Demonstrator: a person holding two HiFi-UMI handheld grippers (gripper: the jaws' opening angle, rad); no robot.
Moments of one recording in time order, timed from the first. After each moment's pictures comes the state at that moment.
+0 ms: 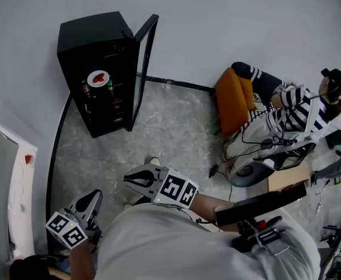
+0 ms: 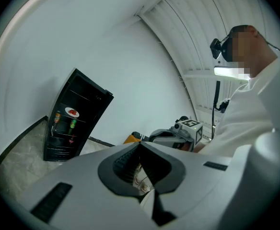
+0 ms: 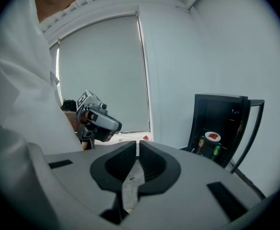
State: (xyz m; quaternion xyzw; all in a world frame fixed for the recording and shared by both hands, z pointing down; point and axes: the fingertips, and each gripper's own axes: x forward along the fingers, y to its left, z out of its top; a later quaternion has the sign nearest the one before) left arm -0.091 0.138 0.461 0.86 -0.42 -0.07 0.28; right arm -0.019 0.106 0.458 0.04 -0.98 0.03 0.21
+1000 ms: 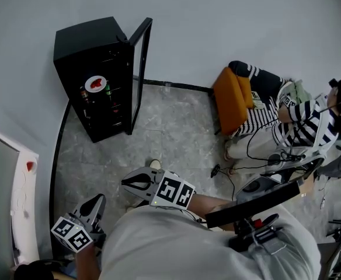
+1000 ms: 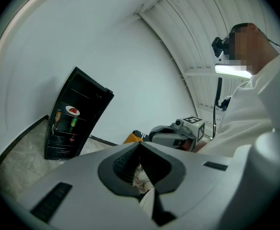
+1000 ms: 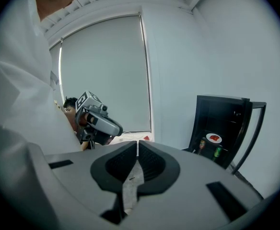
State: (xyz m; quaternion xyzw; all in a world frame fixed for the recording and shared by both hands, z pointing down) left arm -0.090 0.034 0.472 0.84 -0.43 -0.05 0.32; right arm -0.032 0.003 0.464 0.02 -0.97 0.05 0.22
